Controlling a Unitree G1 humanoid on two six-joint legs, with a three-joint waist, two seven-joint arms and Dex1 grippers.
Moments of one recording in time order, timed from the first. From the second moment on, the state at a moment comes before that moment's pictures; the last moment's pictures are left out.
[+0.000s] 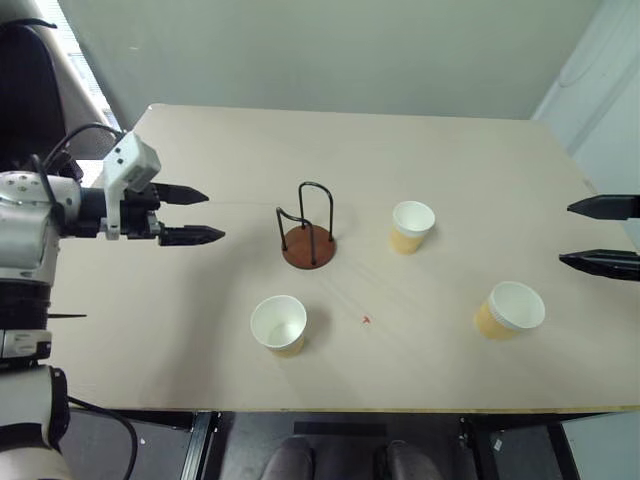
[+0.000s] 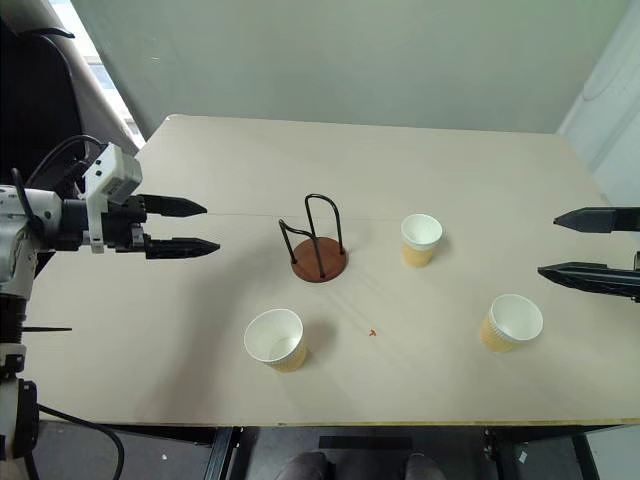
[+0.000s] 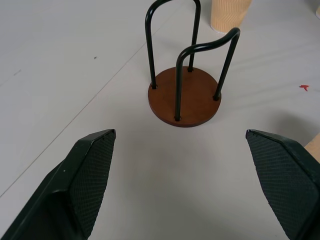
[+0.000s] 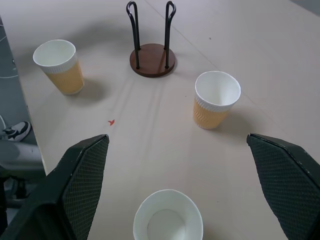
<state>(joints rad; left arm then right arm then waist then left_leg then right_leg) -0.80 1.04 0.03 0.38 -0.32 0.47 -1.39 -0.28 -1.31 -0.54 -0.15 0.72 0.80 1.38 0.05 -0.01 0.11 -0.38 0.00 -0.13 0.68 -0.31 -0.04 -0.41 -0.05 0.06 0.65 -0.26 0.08</state>
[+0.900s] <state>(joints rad) -0.93 0.83 -0.06 0.60 -0.12 0.39 -1.12 -0.13 -1.29 -0.68 -0.21 0.72 0.86 1.35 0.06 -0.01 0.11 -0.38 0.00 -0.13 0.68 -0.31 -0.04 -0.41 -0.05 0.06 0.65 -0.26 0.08</state>
